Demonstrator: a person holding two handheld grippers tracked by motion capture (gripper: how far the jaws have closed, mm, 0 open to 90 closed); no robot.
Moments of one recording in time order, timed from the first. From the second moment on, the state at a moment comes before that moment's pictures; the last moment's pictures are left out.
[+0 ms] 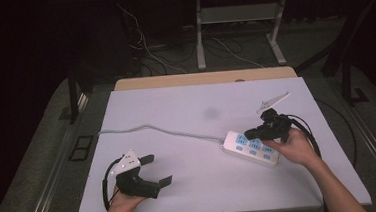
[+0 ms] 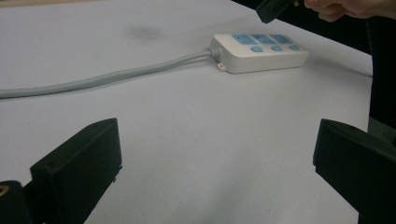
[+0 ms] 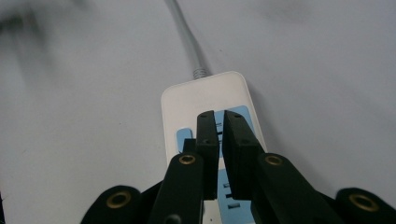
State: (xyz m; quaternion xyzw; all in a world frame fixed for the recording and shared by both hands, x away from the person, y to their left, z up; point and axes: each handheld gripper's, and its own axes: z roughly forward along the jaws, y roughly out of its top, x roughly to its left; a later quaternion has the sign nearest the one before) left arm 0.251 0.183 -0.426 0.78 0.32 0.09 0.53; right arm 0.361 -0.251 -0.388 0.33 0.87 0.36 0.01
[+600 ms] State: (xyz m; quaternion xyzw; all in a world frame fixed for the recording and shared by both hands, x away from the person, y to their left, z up) left arm 0.250 0.183 -0.425 0.78 0.32 0.09 0.54; right arm 0.330 -0.279 -0.388 0.41 0.82 0.39 0.05
